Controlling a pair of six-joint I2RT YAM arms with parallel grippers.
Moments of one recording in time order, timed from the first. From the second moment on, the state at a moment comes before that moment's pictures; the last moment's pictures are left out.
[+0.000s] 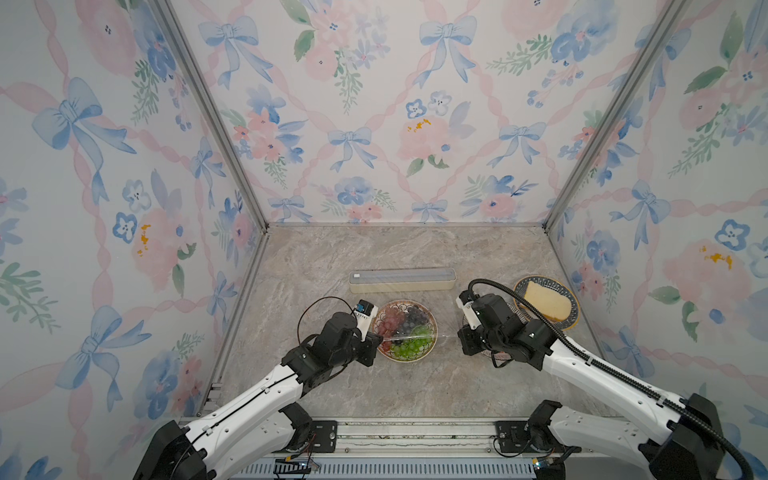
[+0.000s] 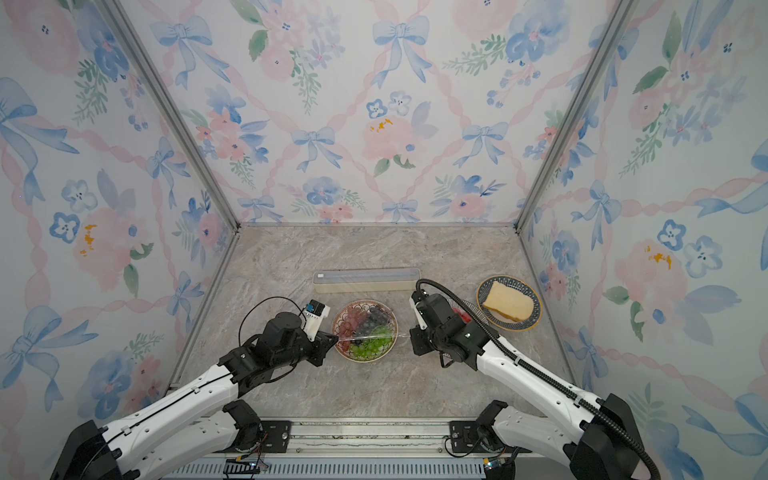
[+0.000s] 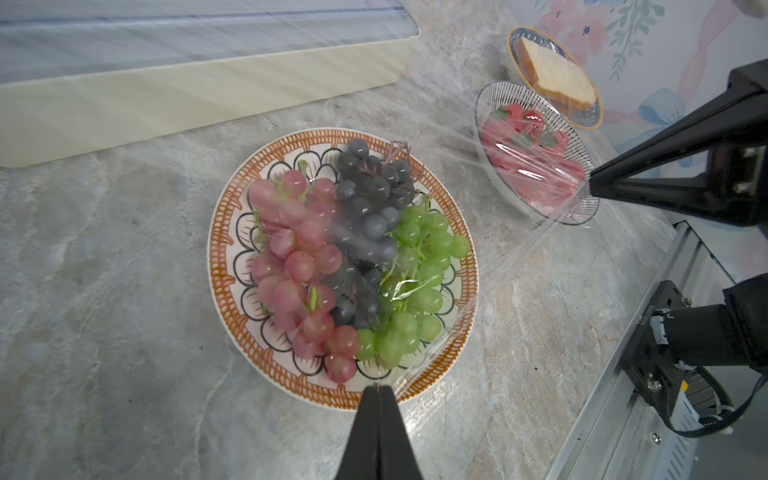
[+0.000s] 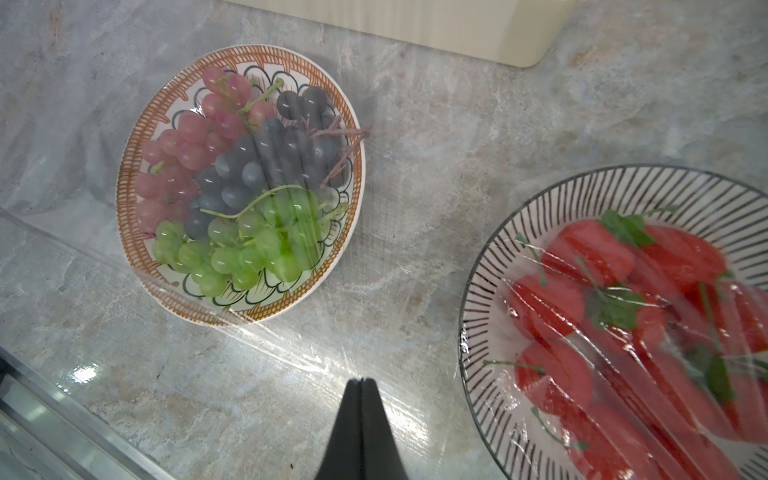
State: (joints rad) left arm -0.68 0.89 0.47 -0.23 0.15 -0.34; right arm 0.72 1.08 0.79 -0.66 0.04 0.33
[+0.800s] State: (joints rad) left arm -0.77 0.69 0.42 -0.31 0.11 -0.59; right arm 0.86 1.08 0.76 -0.76 0.03 0.54
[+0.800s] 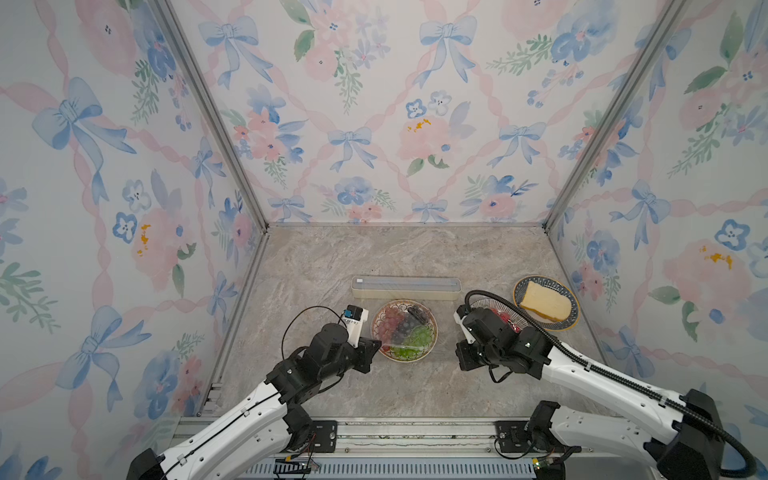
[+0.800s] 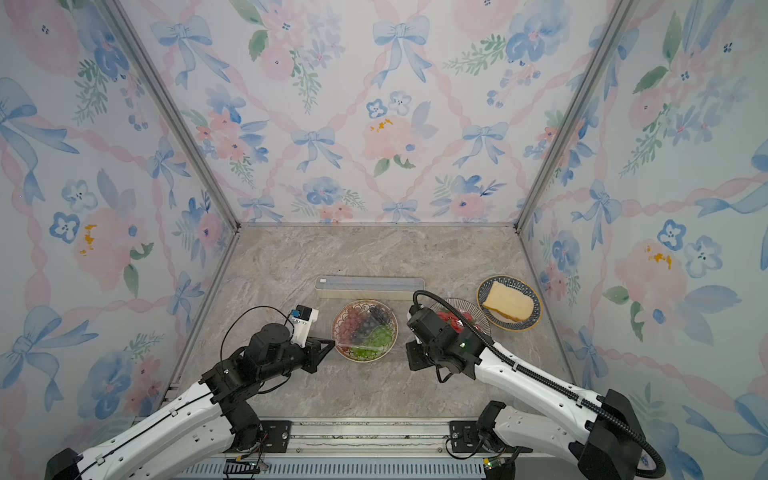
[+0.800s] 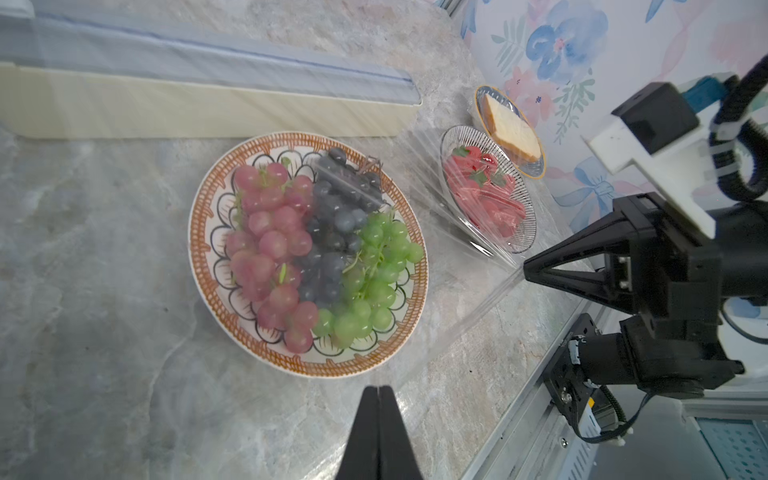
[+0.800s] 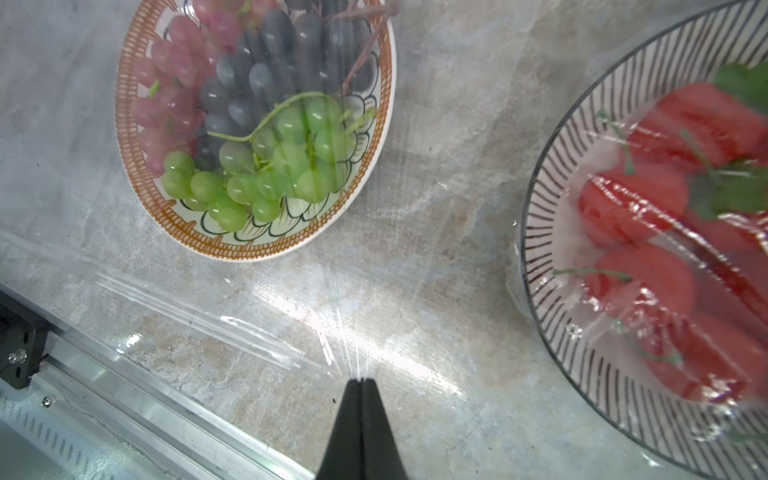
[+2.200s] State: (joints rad) left arm -0.80 1.09 0.37 -0.18 -0.15 -0.68; right arm 0.84 1.36 0.67 -0.48 0.04 0.61
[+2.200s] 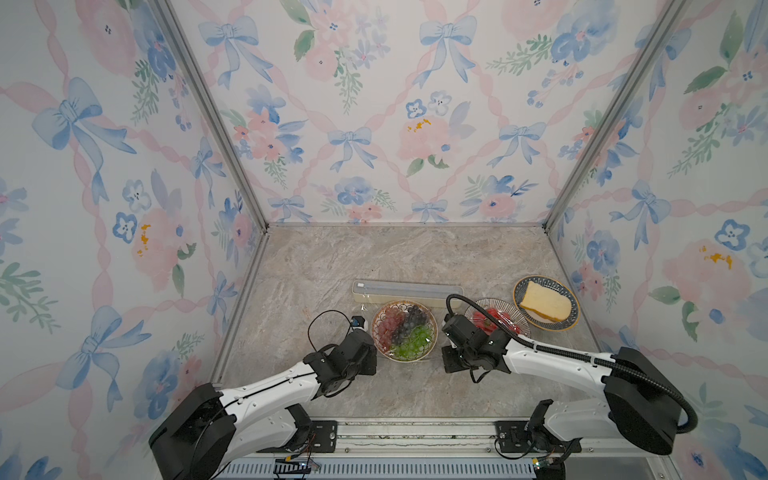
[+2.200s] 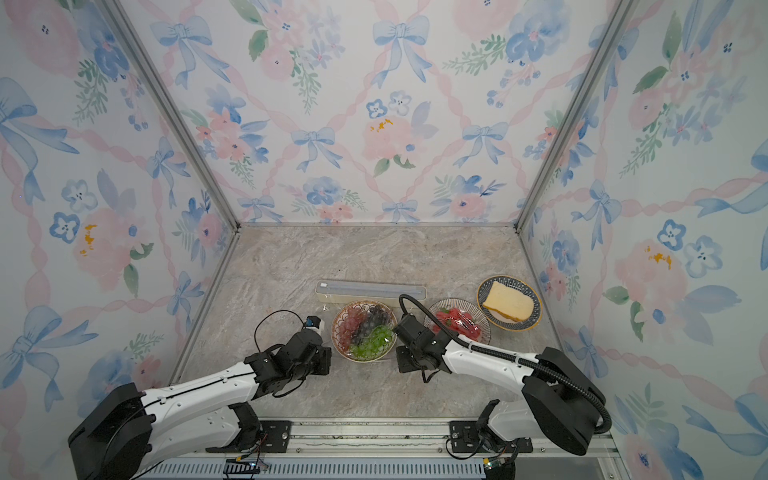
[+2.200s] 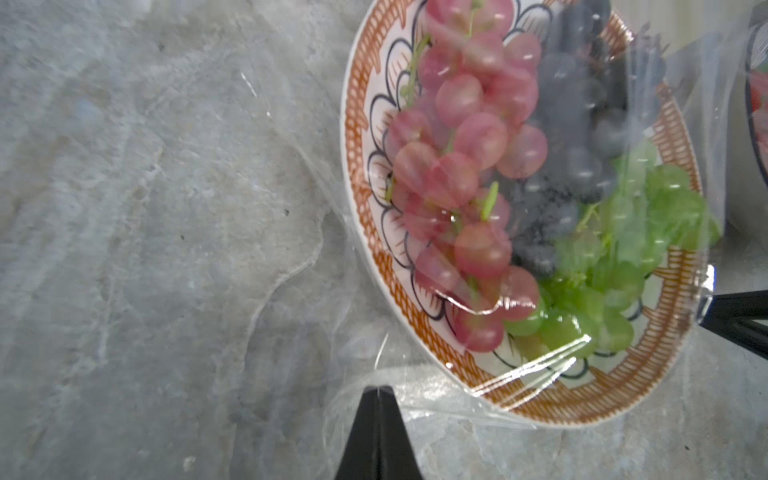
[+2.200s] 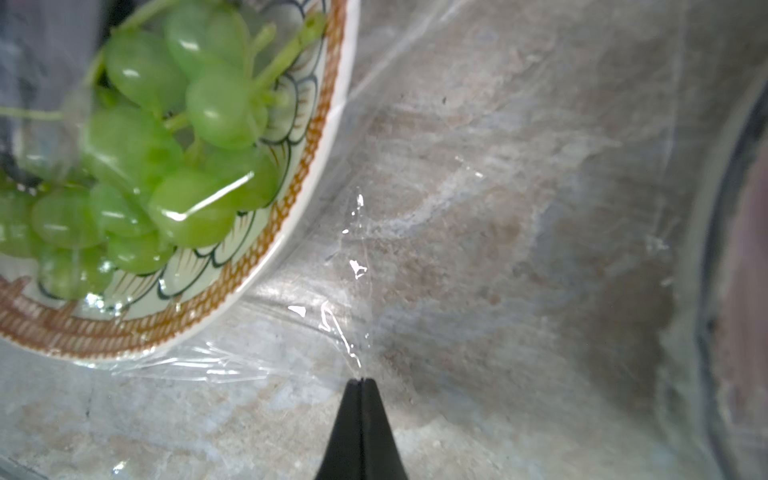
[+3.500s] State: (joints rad) left arm -0.54 1.06 0.42 -0.25 0.18 -0.64; right arm 0.76 1.32 0.67 -0.37 -0.28 0.83
